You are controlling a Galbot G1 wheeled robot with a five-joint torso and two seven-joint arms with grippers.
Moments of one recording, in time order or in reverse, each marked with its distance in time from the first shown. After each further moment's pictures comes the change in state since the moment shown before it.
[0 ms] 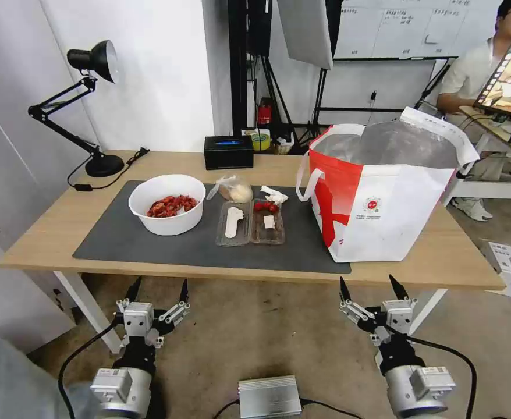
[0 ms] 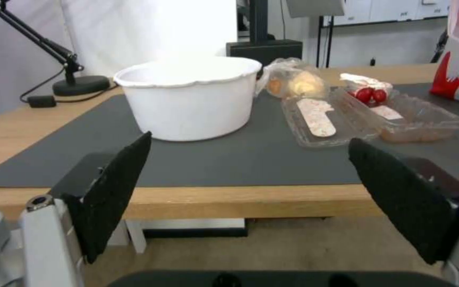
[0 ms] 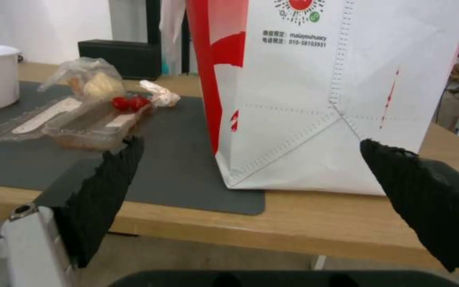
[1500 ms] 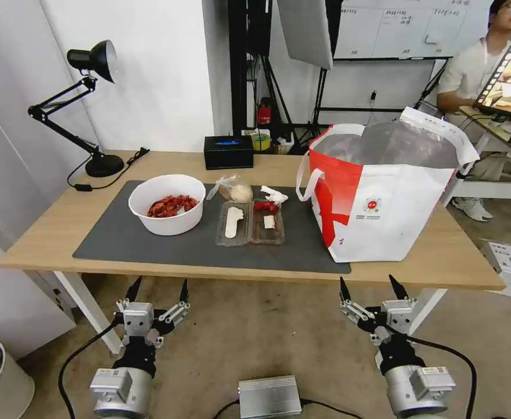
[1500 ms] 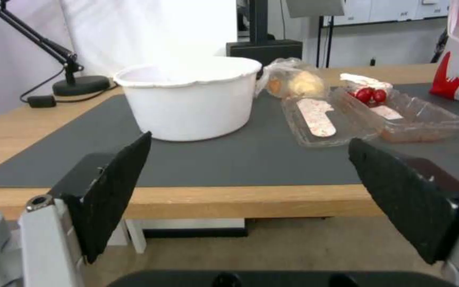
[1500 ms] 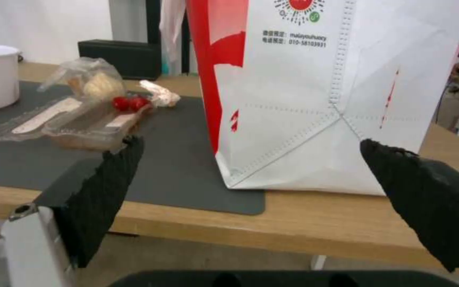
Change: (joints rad) left arm 0.000 0.000 0.000 0.000 0.000 0.000 0.000; right arm 0.000 0.000 0.000 0.000 0.000 0.000 0.000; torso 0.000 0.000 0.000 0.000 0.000
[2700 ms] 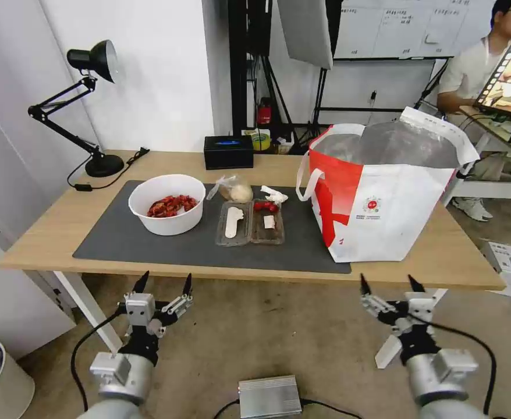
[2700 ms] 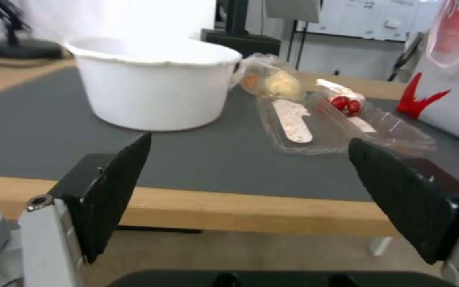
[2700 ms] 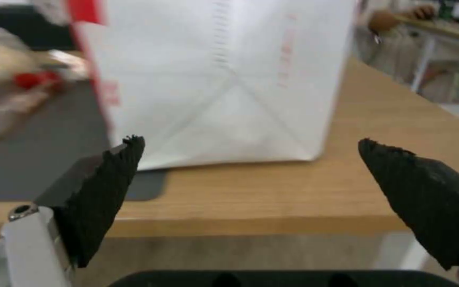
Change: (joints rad) left arm -0.148 0.161 0.015 0.091 -0.307 0.069 -0.012; right arm 0.093 -0.220 0.151 -0.029 0.341 -0.228 0.155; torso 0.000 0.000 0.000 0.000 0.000
